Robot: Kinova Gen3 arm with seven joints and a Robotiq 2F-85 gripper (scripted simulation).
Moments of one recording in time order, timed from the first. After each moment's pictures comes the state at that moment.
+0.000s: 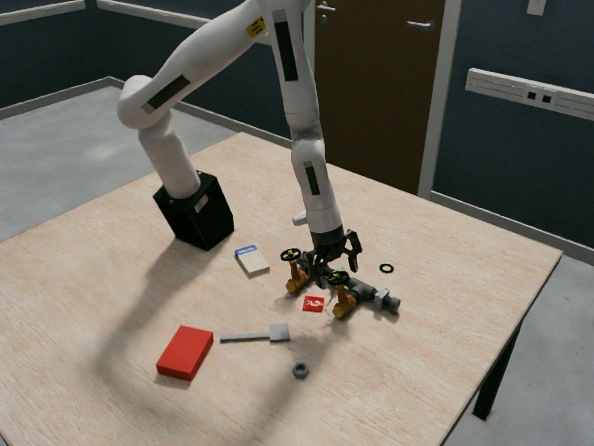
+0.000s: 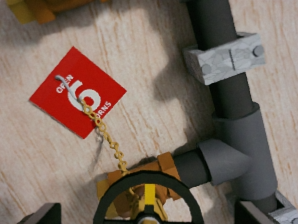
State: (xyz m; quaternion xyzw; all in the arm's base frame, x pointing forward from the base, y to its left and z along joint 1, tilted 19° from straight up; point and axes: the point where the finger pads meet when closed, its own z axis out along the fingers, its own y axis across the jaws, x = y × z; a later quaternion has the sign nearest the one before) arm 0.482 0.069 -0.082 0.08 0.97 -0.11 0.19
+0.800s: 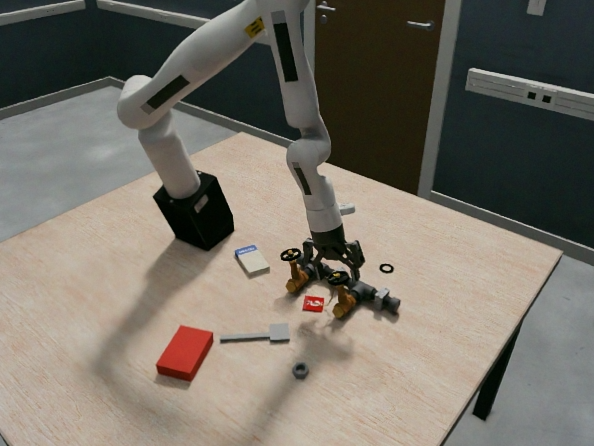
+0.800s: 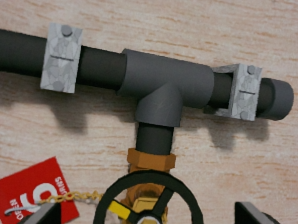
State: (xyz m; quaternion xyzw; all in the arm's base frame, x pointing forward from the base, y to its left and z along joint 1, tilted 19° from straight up) arm 0.482 0.069 -0.082 0.57 0.79 0.00 0.23
